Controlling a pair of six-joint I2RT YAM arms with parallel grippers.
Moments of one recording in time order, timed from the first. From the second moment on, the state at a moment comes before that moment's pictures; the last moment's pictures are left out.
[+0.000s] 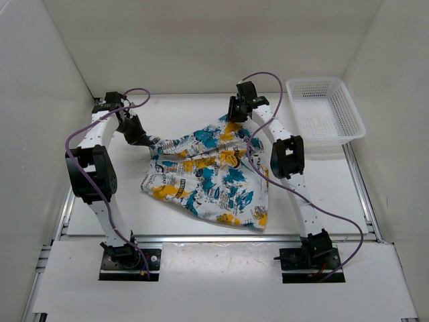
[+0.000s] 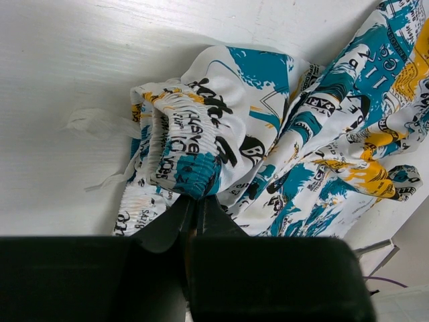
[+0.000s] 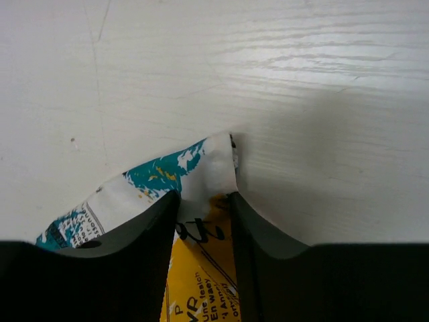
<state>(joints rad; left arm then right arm) 0.10 1.93 1.62 -0.90 0.38 -0.32 0.38 2.76 2.63 -0.69 -0.14 0.40</state>
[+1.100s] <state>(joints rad) 0.13 1.92 1.86 -0.95 0.43 -0.35 0.39 1.82 1.79 -0.47 0.02 0.32</state>
